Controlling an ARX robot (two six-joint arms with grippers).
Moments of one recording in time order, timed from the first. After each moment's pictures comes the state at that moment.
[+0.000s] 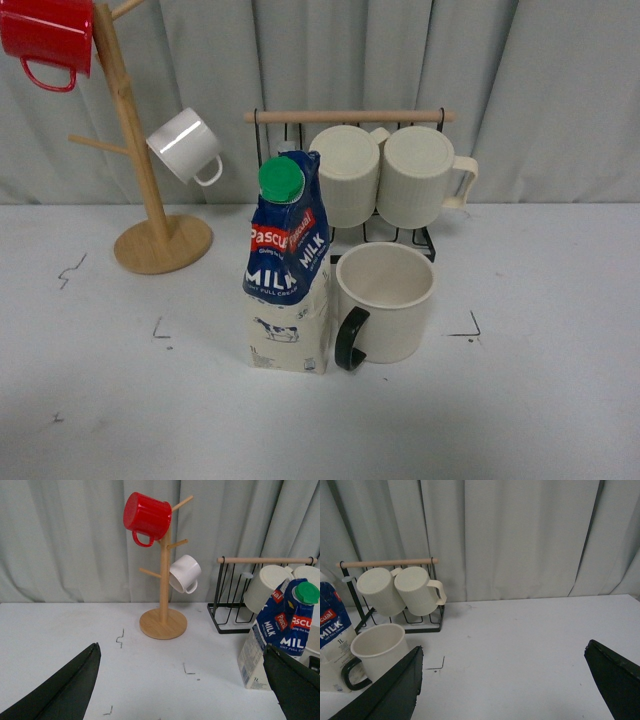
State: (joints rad) left arm 0.00 0.01 0.01 0.00 0.00 -0.01; right arm 0.00 0.00 0.01 0.00 0.00 0.00
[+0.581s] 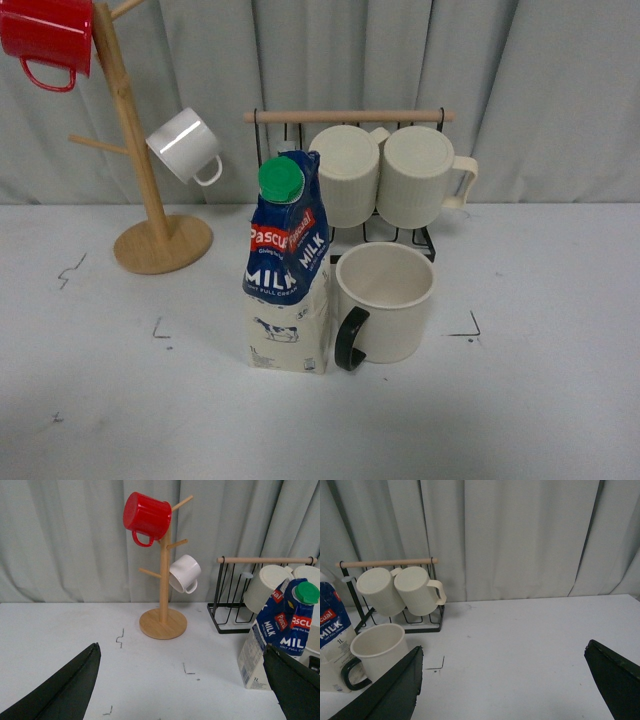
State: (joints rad) left arm 0.00 0.01 0.01 0.00 0.00 -0.01; right arm 0.00 0.00 0.01 0.00 0.00 0.00
